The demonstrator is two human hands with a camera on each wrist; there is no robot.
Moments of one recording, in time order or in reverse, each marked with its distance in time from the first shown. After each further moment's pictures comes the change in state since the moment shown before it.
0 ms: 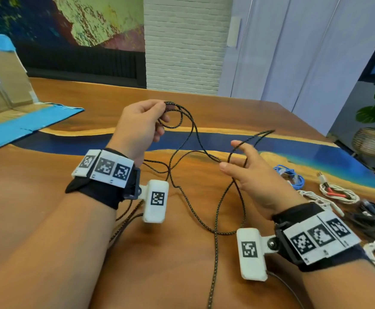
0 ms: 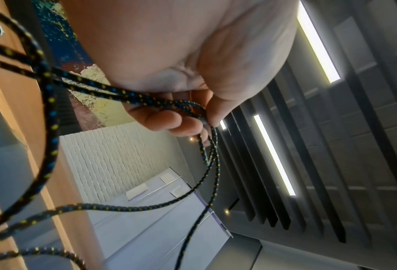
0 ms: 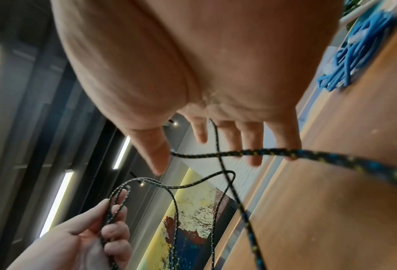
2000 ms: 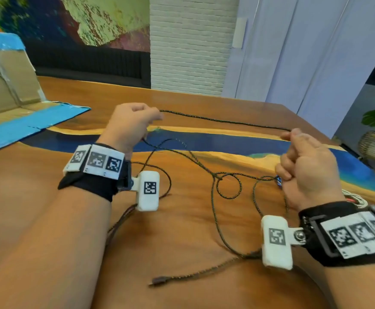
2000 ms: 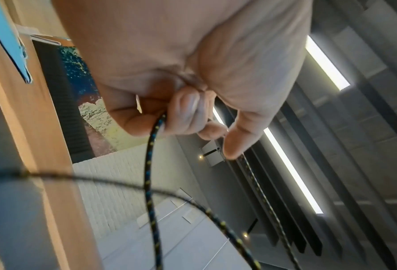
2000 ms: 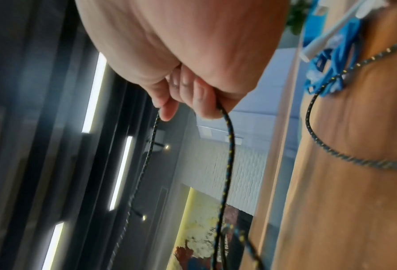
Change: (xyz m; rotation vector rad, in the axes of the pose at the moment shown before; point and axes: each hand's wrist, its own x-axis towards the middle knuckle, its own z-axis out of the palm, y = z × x) left_hand -0.003 0.014 -0.029 0.239 0.037 -0.062; right_hand -0.001 -0.014 -0.037 0.638 0.403 -0.185
